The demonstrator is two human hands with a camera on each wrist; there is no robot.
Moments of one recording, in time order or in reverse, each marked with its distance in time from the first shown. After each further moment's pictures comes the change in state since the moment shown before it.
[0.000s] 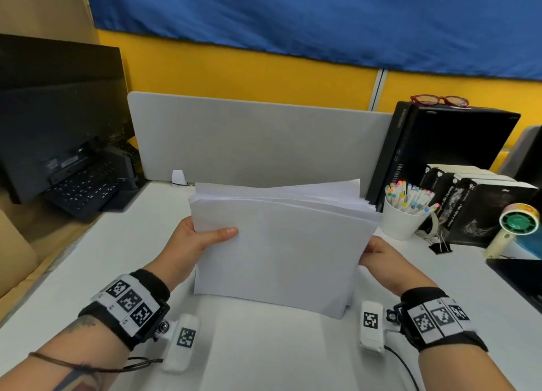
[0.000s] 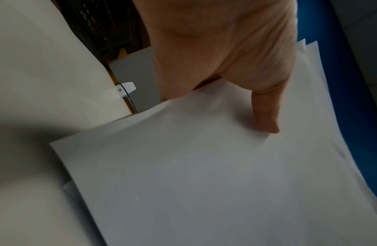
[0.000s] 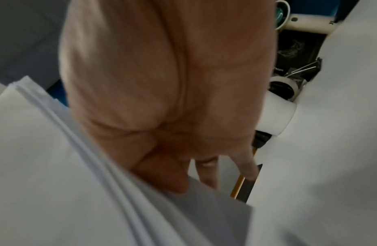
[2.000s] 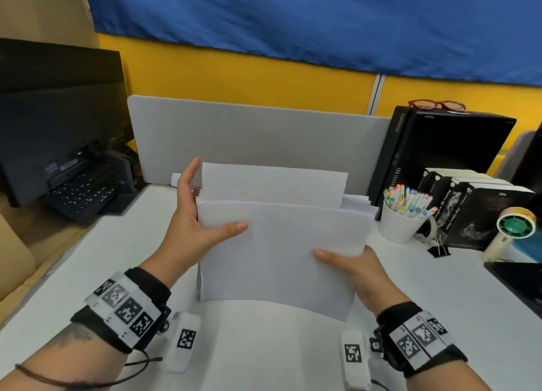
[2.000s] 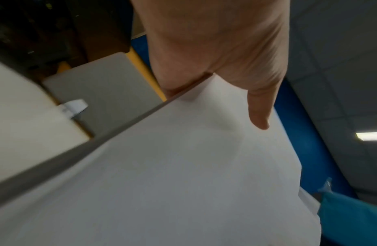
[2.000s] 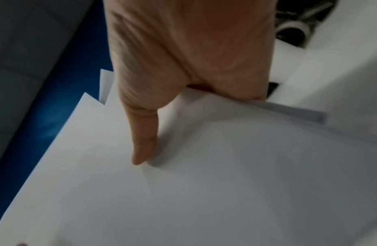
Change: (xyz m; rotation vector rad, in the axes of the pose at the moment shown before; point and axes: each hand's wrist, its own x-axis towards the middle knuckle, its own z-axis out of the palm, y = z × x) left_hand -0.005 0.032 0.015 0.269 0.064 0.321; right_hand -0.007 -0.008 0.047 0.397 0.194 0.029
